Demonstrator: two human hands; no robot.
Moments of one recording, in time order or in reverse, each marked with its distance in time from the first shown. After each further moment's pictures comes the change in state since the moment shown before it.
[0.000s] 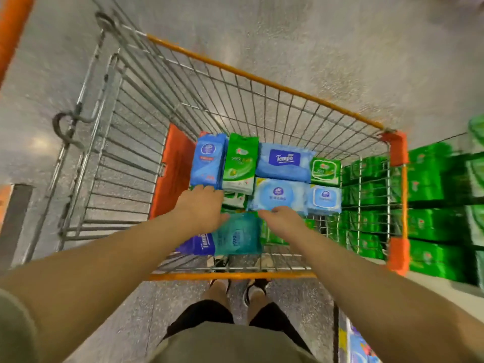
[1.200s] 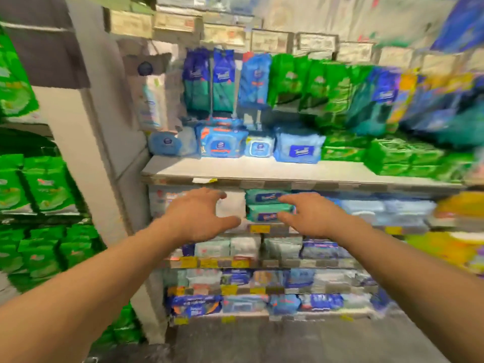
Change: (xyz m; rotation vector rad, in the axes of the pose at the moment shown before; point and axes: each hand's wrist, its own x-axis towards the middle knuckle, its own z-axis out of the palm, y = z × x) left_hand -0.446 0.573 -0.021 0.503 0.244 1.487; right_hand -0.666 0.464 0.058 0.238 1.080 0.718
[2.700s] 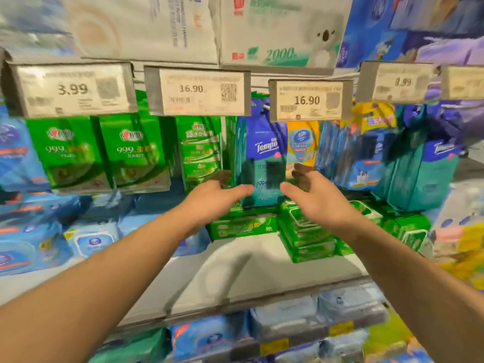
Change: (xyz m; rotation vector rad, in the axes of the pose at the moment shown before) left_hand 0.464 0.354 0.016 -0.692 0.034 0.017; right_hand 0.227 0.457 -0.112 0.763 0.495 0.161
